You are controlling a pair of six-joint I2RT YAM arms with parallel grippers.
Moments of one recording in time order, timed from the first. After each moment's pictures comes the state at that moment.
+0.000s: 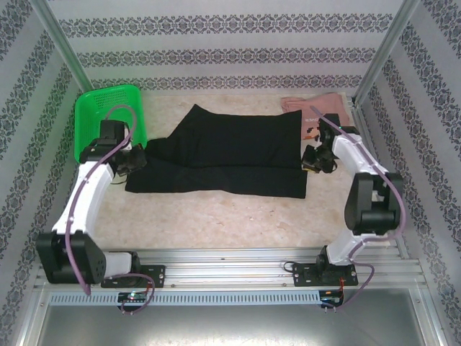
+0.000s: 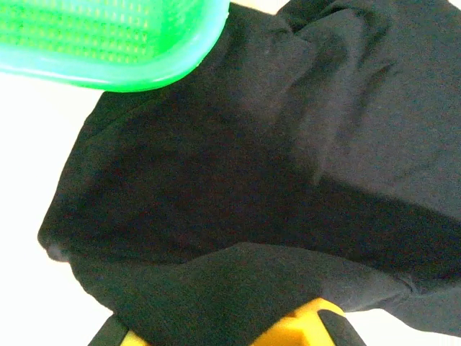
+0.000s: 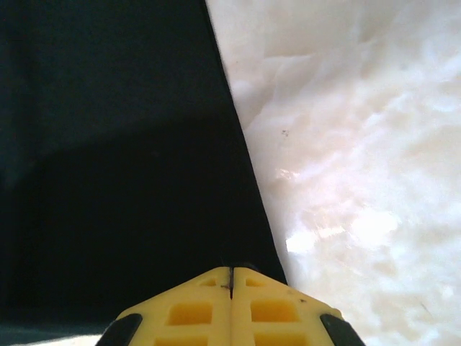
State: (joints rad) left arm 0.06 1.25 1.14 -0.87 0.12 -0.40; right arm -0.05 1.65 1.27 -0.96 -0.17 0.38
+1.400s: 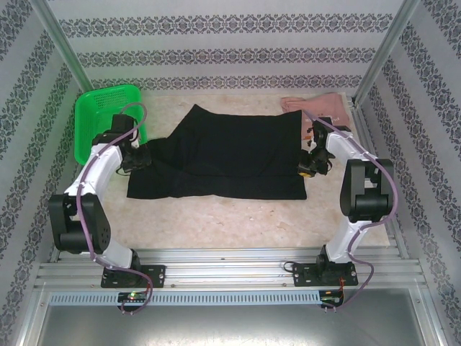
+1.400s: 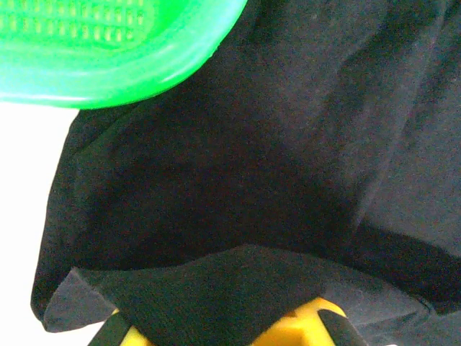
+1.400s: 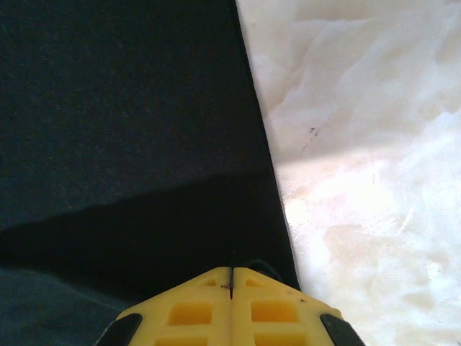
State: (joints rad) left arm 0.06 1.55 1.23 -0.86 0.11 -0.34; right arm -0.02 1.83 1.30 -0.96 -0.21 0.33
